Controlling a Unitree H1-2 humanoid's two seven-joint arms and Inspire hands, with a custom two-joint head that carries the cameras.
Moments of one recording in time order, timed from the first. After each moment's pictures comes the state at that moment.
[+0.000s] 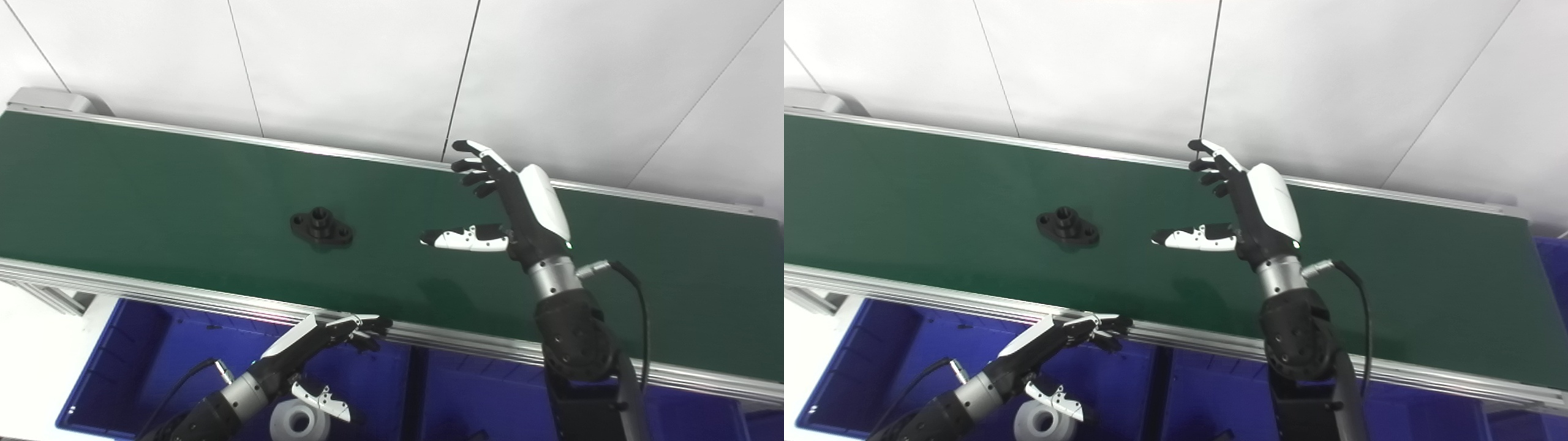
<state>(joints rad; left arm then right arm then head) 0.18 0.36 -0.44 0.16 0.11 -0.45 -0.21 -0.20 -0.05 0.30 -0.20 -0.67 0.20 0.19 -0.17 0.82</state>
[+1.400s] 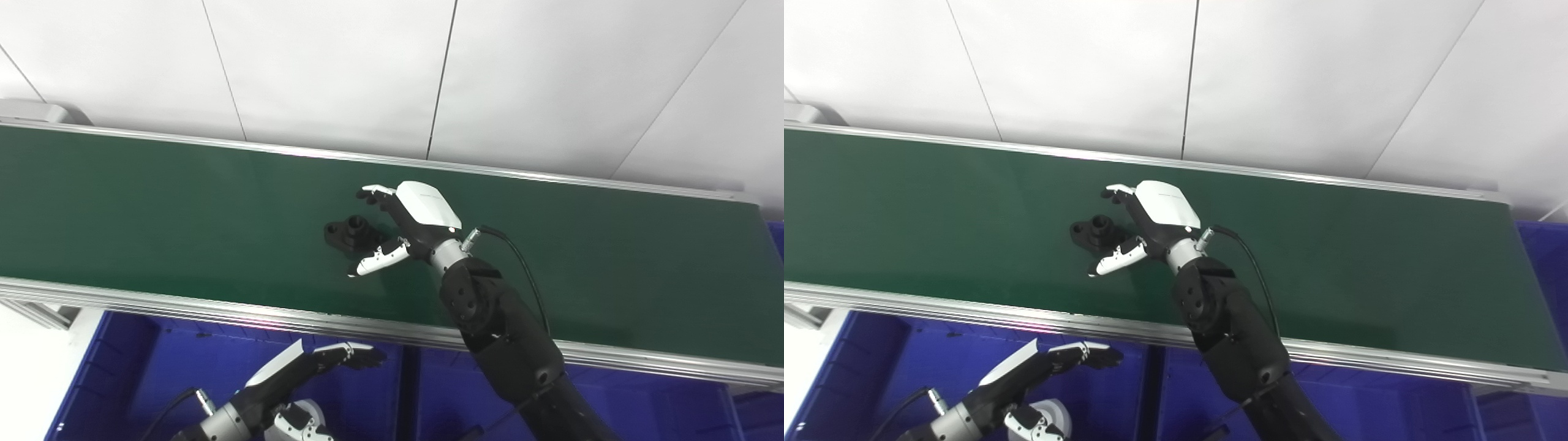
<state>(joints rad) 0.29 0.38 -0.41 0.04 0.06 -0.45 -0.34 -0.40 -0.03 0.55 0.24 -0.83 0.23 0.18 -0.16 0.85</state>
